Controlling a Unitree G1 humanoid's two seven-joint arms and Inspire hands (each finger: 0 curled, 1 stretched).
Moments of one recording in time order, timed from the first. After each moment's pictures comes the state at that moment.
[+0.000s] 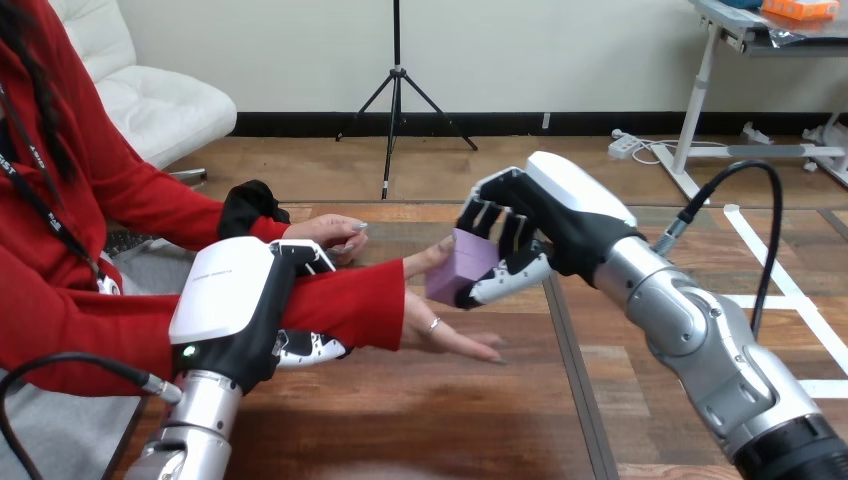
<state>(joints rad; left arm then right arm) -0.12 0.39 -0.22 0.31 0.71 -0.25 0.38 -0.53 -0.40 0.34 0.37 -0.42 -0.09 0.18</state>
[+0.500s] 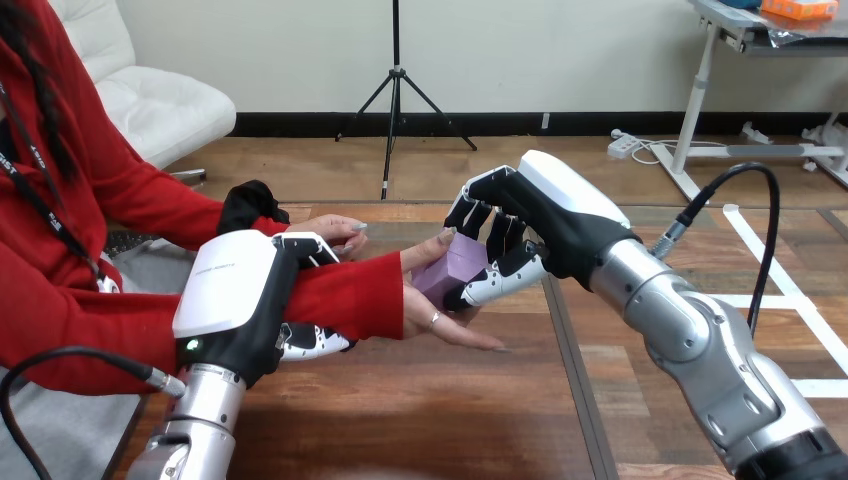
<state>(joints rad) -0.14 0.38 -0.22 0.31 0.71 -0.25 0.36 -0.48 -0.40 0.31 0.27 -0.39 -0.07 0.21</state>
